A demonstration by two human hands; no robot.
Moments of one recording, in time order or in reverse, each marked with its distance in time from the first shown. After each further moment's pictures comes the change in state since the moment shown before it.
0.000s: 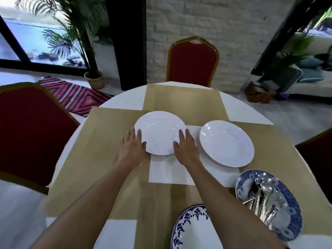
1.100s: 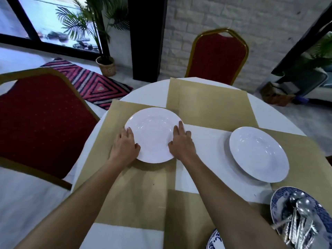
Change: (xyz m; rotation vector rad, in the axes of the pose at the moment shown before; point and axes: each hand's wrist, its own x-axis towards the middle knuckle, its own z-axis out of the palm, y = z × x) left_hand 0.026 -0.114 -0.010 -0.046 -0.006 -0.114; right_hand 0.047 -0.108 0.044 -0.235 -0.136 -0.128
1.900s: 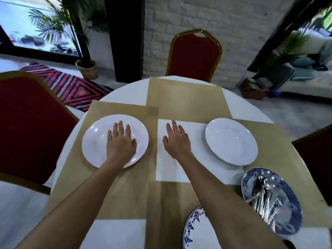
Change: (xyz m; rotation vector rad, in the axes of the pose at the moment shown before) left_hand -0.030 0.054 -0.002 0.126 0.148 0.151; right_hand -0.038 0.050 -0.013 0.023 0.084 0.004
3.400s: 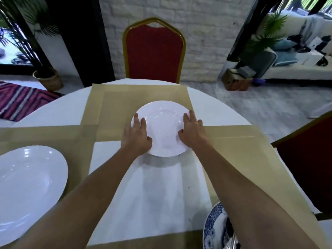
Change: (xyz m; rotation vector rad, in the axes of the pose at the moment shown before) left_hand 0.153 0.251 0.069 0.046 -0.142 0.152; right_hand 0.109 0.261 -0.040 -0.014 0.008 0.239
